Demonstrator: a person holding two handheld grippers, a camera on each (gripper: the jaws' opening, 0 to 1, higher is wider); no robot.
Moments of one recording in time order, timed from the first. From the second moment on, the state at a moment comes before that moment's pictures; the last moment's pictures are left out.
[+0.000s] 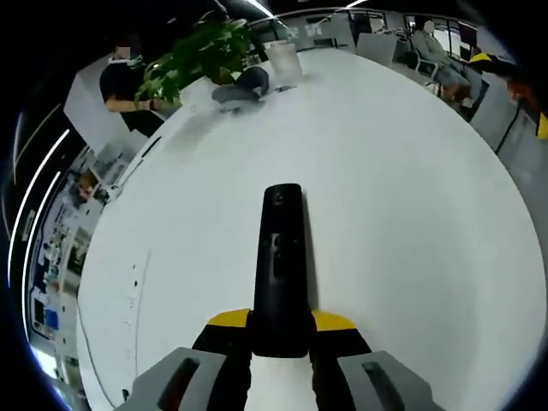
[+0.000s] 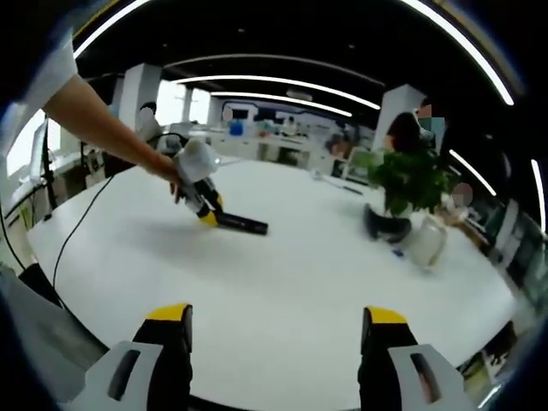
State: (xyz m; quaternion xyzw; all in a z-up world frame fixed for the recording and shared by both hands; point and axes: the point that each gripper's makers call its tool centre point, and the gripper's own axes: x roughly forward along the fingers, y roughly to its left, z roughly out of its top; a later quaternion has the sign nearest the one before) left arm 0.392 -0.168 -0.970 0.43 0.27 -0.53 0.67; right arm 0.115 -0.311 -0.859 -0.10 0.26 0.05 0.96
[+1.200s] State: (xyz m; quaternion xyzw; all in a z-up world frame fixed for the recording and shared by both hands) left arm 0.255 -0.108 -0.907 0.12 0.33 -0.37 0.86; right arm 0.106 -0.289 -0.838 -0.04 0.21 0.10 0.97
